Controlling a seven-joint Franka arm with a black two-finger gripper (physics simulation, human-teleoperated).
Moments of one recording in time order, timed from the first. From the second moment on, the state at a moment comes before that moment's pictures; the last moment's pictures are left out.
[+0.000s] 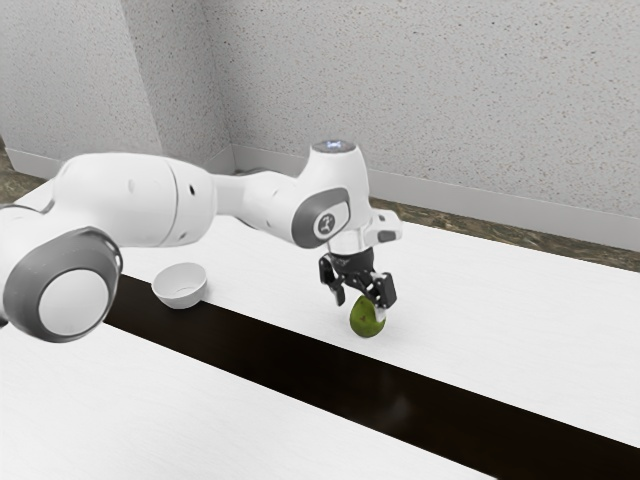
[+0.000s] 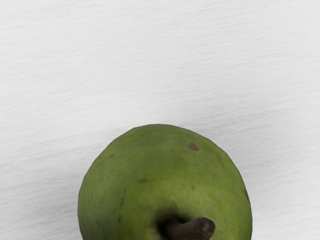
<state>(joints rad) -0.18 0.69 -0.10 -1.43 -0.01 2.13 -0.09</state>
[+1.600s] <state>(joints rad) -0.18 0.67 -0.03 -1.45 0.04 2.21 -0.14</state>
